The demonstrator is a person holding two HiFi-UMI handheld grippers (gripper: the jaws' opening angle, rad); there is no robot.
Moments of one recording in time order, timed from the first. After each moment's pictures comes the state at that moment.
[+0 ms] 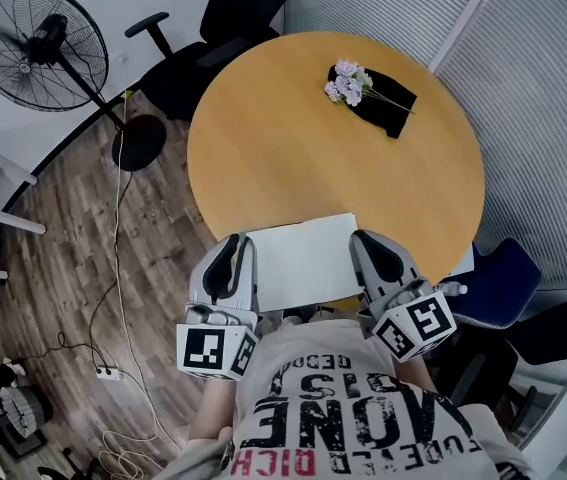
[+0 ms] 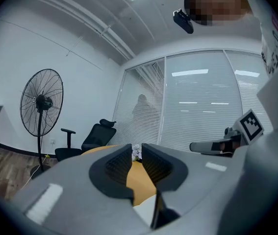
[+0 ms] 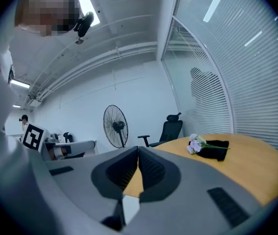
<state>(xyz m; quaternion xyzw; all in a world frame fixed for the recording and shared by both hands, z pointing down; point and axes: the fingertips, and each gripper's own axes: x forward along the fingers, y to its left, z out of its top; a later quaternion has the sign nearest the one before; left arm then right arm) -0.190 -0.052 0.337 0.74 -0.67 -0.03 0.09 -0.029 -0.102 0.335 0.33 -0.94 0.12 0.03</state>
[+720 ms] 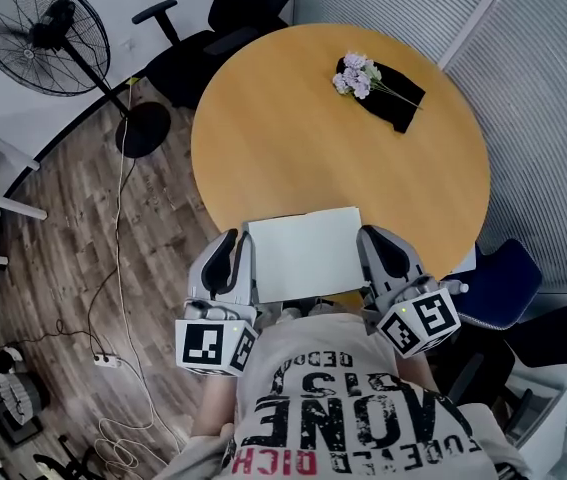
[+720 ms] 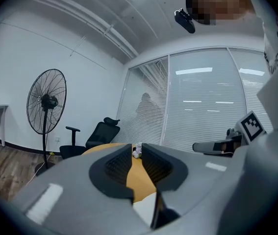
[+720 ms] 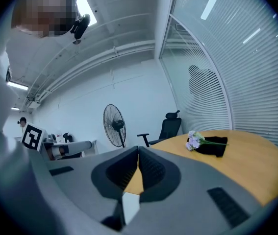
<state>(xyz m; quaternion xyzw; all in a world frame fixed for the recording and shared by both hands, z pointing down) -0.197 -0.043 0.341 0.72 -0.68 -0.03 0.10 -0.023 -0.103 0.341 0.33 -0.93 0.13 0.04</state>
